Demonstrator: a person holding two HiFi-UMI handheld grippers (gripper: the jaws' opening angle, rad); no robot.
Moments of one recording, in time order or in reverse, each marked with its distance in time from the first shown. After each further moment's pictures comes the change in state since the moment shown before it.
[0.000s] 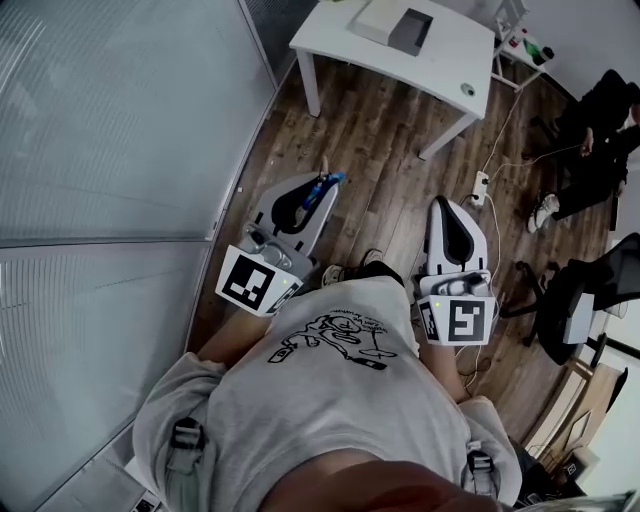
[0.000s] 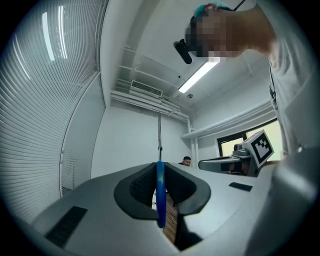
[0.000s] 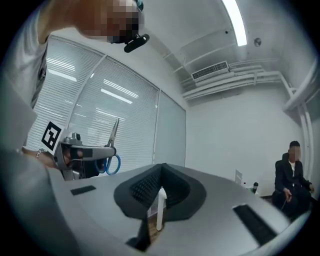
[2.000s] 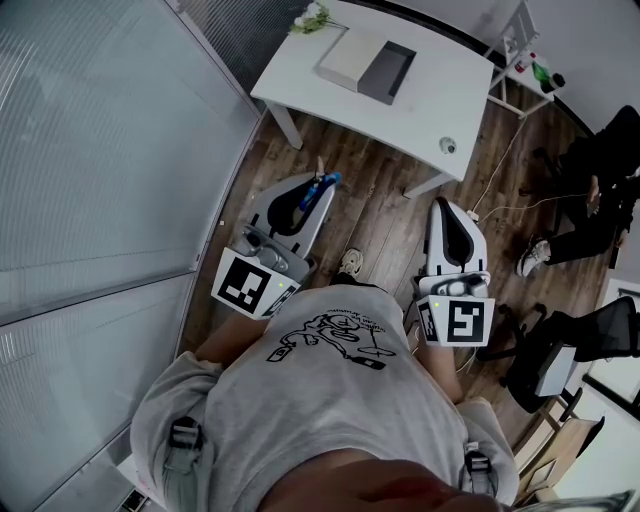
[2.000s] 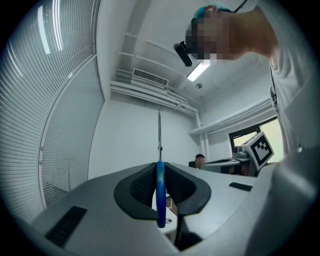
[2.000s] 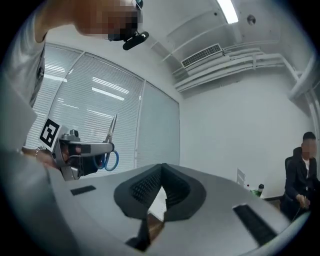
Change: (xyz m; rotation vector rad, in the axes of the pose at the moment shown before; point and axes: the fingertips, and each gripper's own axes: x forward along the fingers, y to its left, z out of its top) left arm 0.286 0.081 -0.034 0.008 0.028 0.048; right arm 0.188 -0.243 -0.032 0.040 0.033 0.031
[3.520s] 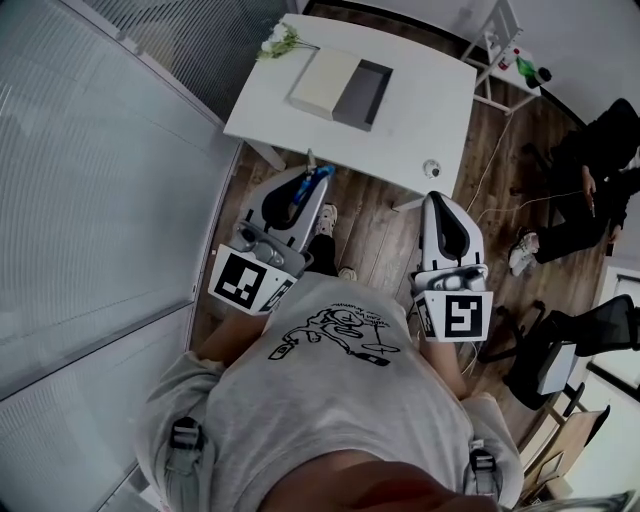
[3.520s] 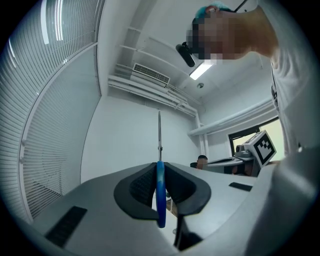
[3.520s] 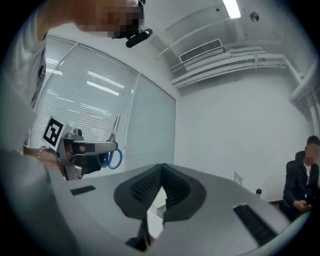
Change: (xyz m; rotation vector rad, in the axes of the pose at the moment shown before) left arm 0.121 0.070 -0.020 -0.014 -0.012 -0.054; right arm 0.100 -0.076 -0.007 -0.030 0.028 -0.043
